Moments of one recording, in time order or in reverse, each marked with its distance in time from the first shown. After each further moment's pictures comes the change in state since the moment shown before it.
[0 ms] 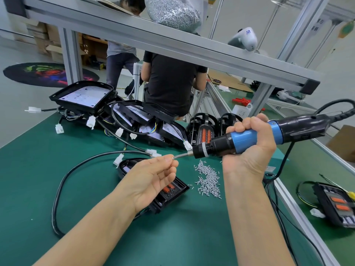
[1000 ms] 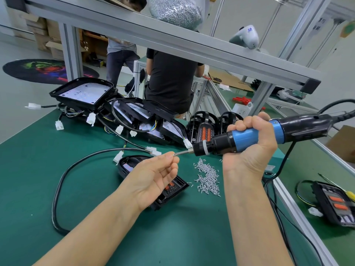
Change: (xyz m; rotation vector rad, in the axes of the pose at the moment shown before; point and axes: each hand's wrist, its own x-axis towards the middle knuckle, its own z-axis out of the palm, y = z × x) left_hand -0.001 -0.005 0.007 -0.116 0.026 -0.002; right_hand 0.001 0.000 0.000 -0.003 -0.018 -0.016
